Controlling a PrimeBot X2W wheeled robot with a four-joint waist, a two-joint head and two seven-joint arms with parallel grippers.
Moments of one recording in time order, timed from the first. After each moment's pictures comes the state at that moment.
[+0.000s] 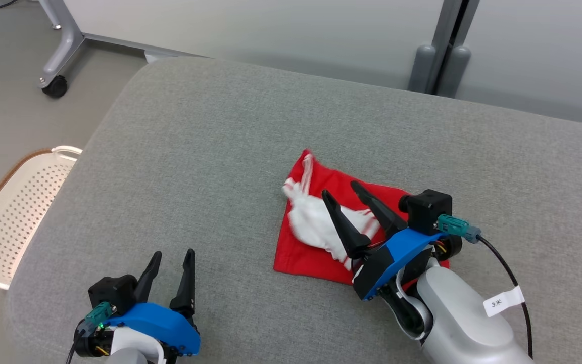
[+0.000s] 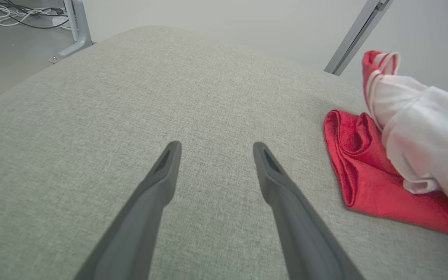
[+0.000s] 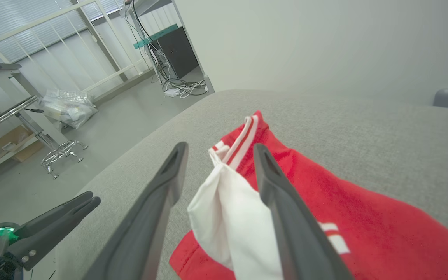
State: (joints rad) left arm -0.24 0.15 -0.29 0.64 -0.51 -0.13 -0.26; right arm -0.53 -0.05 0.51 0.60 0.53 0.13 -0.18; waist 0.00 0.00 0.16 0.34
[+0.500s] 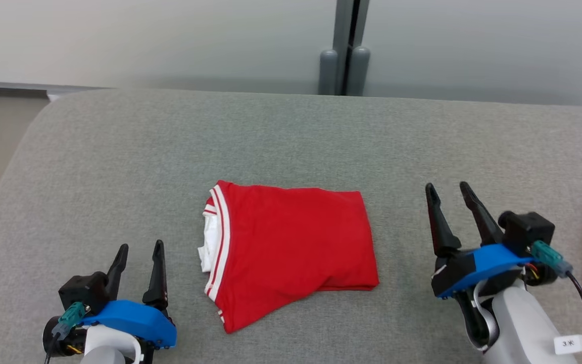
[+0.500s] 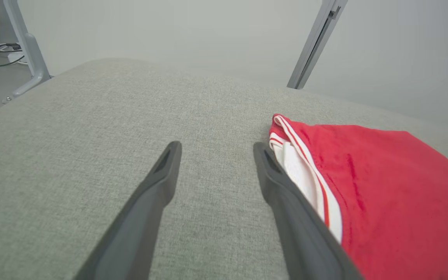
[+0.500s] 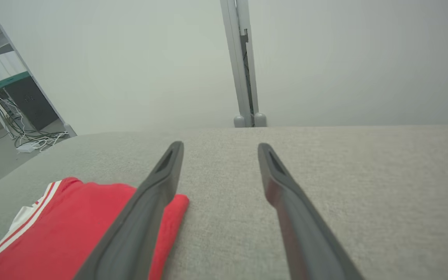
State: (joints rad) left arm -0.22 0.14 -0.13 0.60 -0.38 -0.13 -0.26; right arm -0.40 -0.05 0.08 0.55 0.25 0.13 -0.26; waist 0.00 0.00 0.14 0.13
